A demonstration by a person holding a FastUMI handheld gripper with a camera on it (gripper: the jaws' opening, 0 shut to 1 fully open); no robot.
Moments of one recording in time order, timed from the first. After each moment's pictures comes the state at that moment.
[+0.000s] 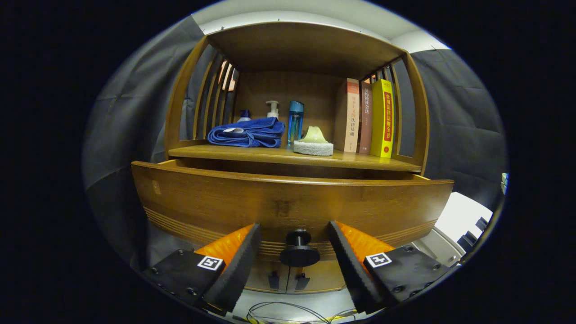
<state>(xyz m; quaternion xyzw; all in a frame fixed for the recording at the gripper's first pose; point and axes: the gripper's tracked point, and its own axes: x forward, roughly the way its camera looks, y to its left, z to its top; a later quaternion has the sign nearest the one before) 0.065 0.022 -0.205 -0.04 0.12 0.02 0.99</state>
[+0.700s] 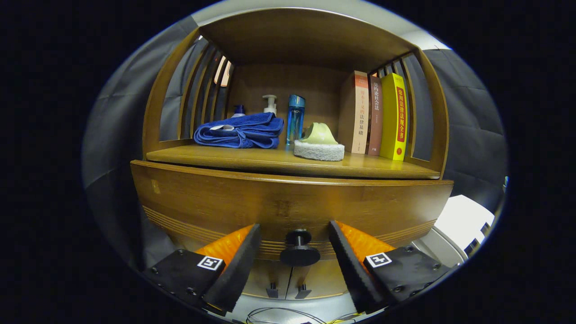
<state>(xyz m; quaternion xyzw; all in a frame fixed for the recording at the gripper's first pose) 0.120 0.022 -0.217 -0.04 0.13 0.02 0.99</state>
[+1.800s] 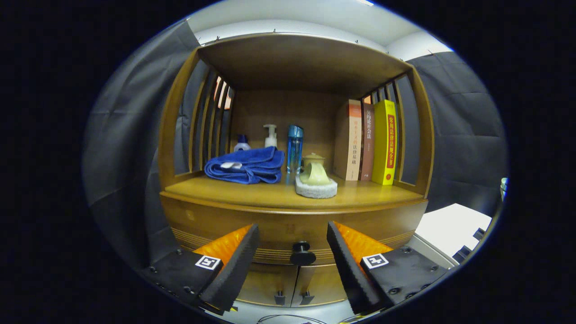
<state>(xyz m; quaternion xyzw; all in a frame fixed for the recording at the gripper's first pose) 0.090 0.036 -0.126 -0.02 0.06 0.01 1.00</state>
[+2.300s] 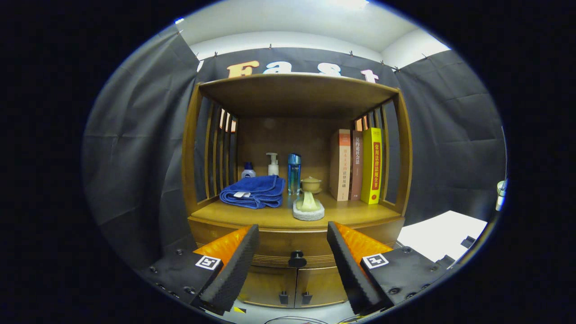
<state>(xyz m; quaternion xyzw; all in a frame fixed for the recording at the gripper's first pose) 0.033 0.024 -0.040 -0.01 0.02 0.02 1.00</state>
